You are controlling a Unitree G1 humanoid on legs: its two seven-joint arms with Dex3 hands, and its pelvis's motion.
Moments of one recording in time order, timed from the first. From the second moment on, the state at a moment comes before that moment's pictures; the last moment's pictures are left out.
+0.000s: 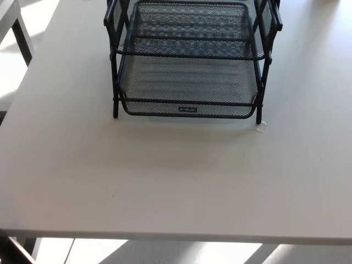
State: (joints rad) left_arm 0.23 0.78 0.12 0.29 0.23 -0.26 -0.09; right_arm 0.11 -0.64 0.00 0.81 -0.28 0.01 -0.03
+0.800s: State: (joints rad) left_arm 0.29 0.93 0.13 0.11 0.27 -0.42 -0.13; right_arm 0.20 -0.99 -0.31 0.42 -0.27 0.29 0.03
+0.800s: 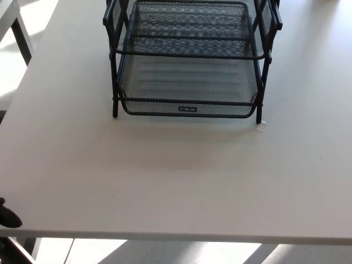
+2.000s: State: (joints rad) left_arm 0.30 0.94 0.15 0.10 0.29 -0.46 -0.17; right_arm -0.38 -0.87 0.01 -0.36 -0.54 0.32 0.00
